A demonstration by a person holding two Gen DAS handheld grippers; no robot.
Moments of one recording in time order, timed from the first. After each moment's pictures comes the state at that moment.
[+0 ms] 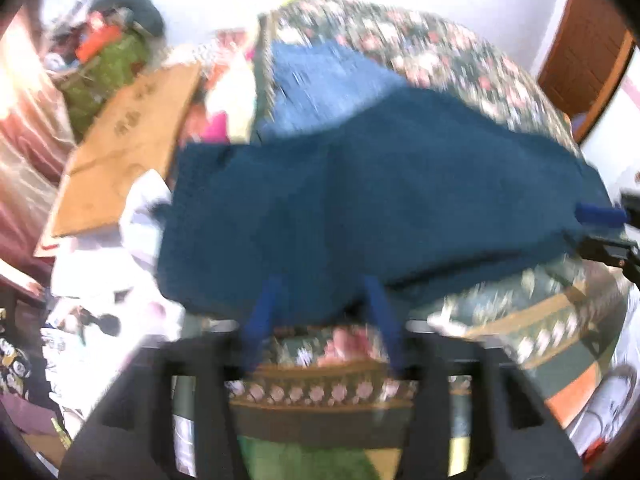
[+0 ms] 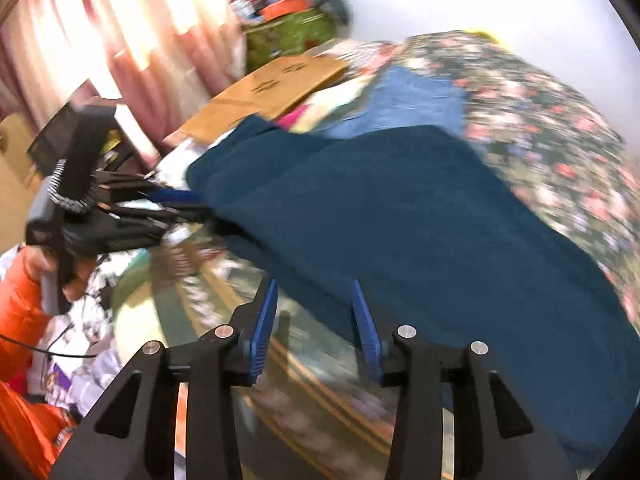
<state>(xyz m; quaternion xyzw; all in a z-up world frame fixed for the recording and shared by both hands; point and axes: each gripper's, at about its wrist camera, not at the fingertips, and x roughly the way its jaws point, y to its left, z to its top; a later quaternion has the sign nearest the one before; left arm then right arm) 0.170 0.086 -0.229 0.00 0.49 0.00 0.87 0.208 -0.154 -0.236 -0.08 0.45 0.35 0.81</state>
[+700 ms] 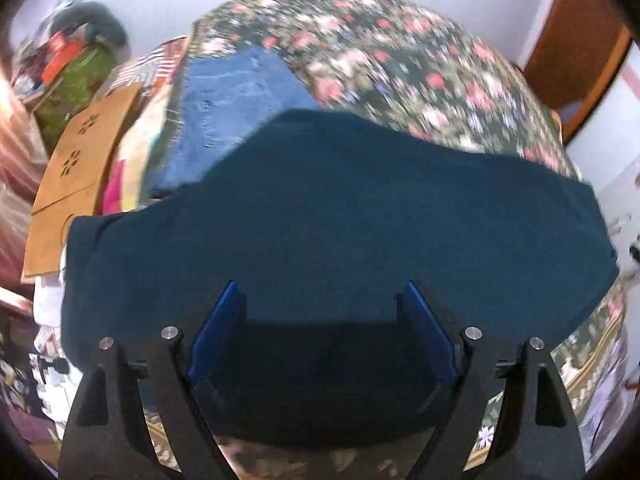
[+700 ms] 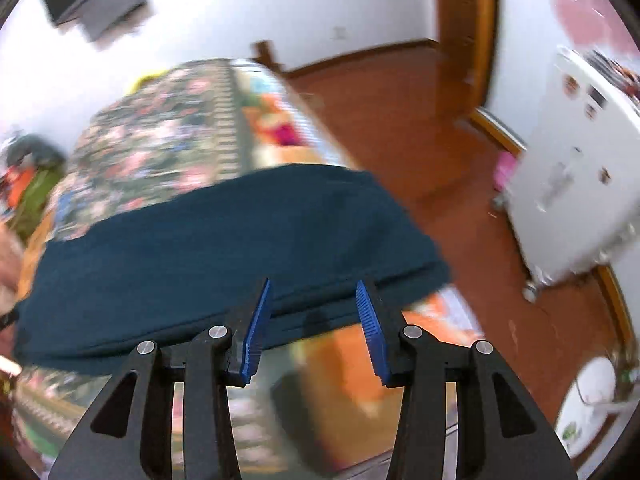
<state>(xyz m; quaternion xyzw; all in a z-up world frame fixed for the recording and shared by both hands) 0.272 -0.067 -0.251 0.03 0.55 -0.03 0.84 0.241 -0.562 -0.280 0.15 0.47 -0.09 0.86</state>
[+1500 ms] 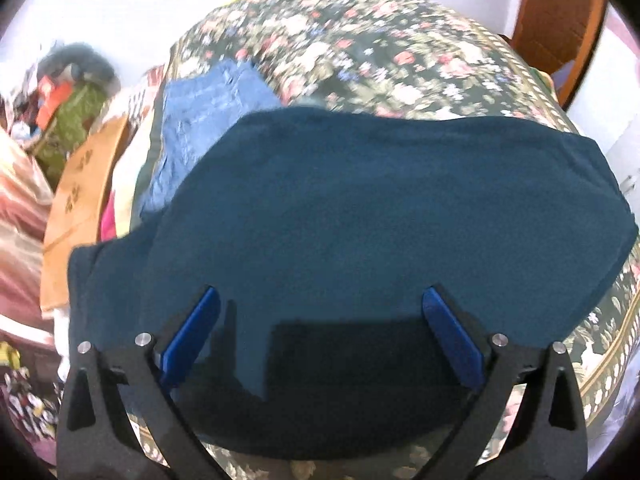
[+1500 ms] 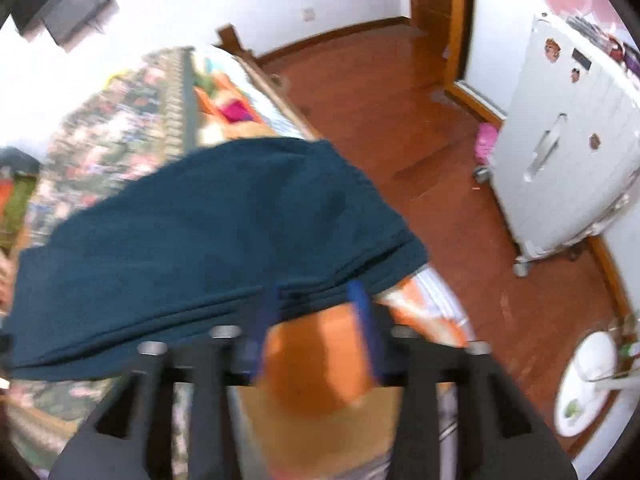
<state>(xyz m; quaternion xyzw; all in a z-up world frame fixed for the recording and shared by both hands) 0.260 -0.105 -0.254 0.10 0.52 -0.04 0.85 0.221 -0.561 -0.279 0.19 0.47 -0.06 0.86</state>
